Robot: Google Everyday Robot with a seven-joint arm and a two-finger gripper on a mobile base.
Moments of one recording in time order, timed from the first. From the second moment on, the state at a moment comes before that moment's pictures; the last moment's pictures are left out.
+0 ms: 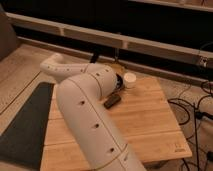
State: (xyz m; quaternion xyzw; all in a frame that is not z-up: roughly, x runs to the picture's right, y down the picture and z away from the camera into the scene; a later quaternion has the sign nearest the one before) arm -0.165 0.067 0.879 -0.44 0.14 -0.14 0.88
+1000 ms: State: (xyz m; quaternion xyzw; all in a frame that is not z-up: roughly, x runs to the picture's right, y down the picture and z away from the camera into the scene) arm -0.151 0.062 0.895 -0.42 0.22 -0.16 0.86
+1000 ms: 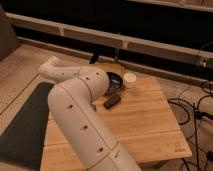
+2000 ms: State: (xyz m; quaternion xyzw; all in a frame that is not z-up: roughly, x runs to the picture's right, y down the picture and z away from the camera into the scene) arm -0.106 0.099 0.862 -0.35 0.21 -0.06 0.91
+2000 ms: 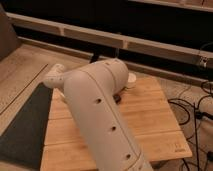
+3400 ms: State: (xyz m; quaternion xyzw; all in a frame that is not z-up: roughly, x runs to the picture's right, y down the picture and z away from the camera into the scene) arm -0.111 0.095 0.881 -0.32 0.17 -0.12 0.93
